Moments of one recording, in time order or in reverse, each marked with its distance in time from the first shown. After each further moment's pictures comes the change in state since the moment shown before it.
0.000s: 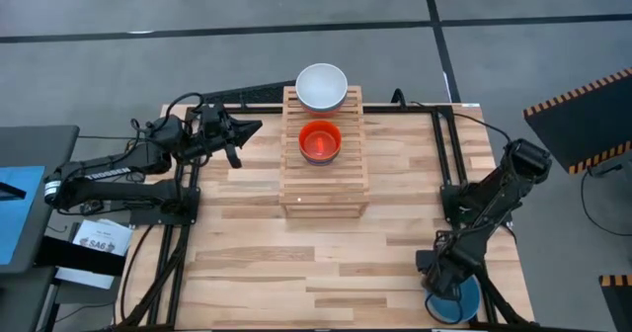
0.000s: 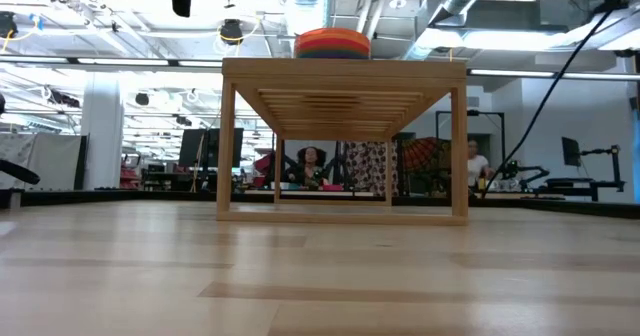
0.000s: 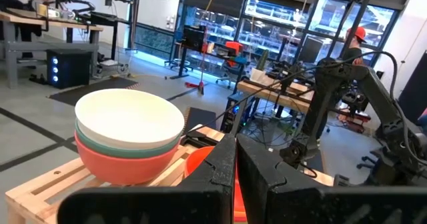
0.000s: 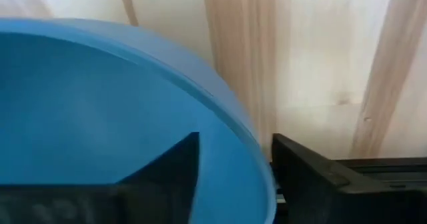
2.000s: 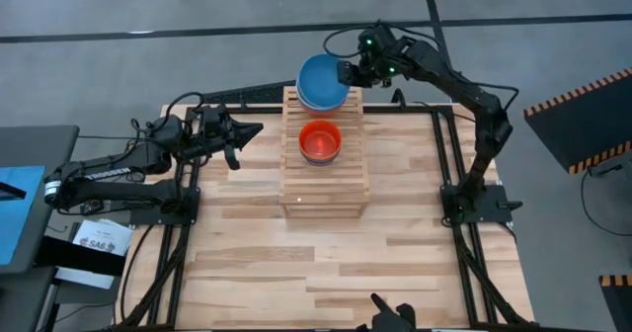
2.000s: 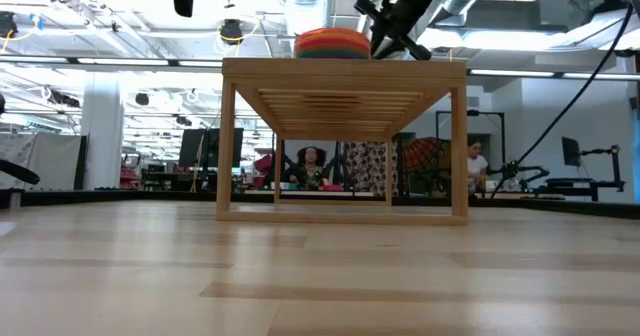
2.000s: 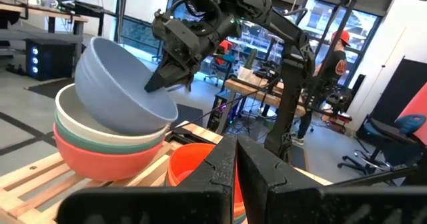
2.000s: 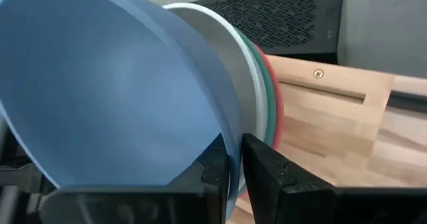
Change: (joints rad) left arm 0.000 0.000 0.000 0.000 0.049 -0.051; right arm -1.609 0.279 1.081 -0.020 0.106 -0.312
